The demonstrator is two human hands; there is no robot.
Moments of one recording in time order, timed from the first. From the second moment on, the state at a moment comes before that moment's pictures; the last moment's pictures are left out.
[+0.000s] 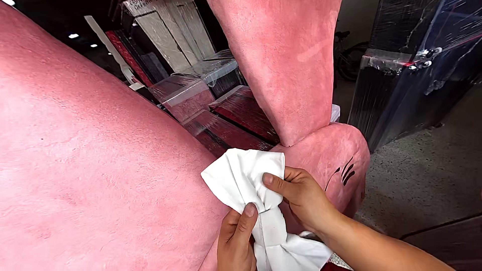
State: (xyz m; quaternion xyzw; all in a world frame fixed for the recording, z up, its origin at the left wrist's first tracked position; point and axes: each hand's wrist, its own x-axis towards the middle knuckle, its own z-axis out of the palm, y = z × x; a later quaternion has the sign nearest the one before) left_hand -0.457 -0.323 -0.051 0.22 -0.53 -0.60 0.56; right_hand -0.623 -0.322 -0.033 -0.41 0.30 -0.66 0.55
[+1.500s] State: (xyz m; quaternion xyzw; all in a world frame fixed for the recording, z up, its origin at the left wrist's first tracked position) left_hand -0.432 -0.296 -0.082 0.31 -0.58 -0.43 0.62; right_hand -0.613 -0.351 -0.005 -0.80 0.36 -0.44 0.21
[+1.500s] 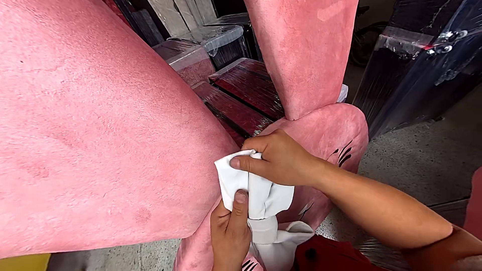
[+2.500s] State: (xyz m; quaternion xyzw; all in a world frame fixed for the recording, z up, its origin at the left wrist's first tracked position) left_hand -0.416 -0.296 -0.079 0.28 -0.59 -0.50 0.57; right_hand -0.586 -0.313 -0.049 -0.55 0.35 -0.63 0.43
